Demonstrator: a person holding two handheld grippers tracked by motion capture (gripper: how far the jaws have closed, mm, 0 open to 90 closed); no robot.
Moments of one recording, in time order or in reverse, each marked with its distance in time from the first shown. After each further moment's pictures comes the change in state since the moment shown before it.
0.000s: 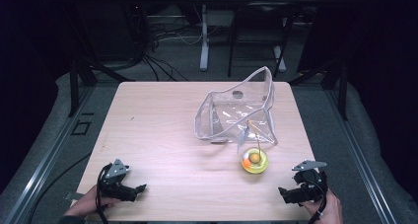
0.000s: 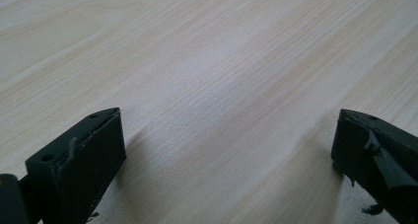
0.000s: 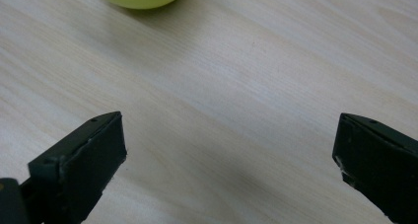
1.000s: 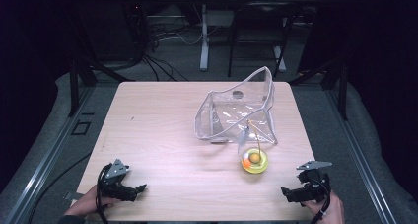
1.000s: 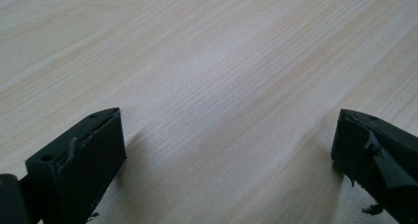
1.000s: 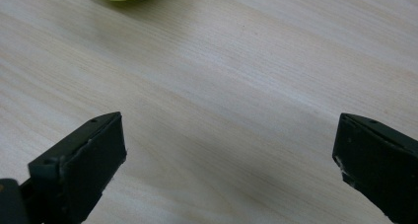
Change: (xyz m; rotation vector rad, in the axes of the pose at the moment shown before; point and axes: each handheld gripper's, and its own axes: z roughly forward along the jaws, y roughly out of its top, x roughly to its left) left arm 0.000 0.000 0.000 0.000 0.000 0.000; right arm -0.011 -0.008 0.004 0.019 0.027 0.082
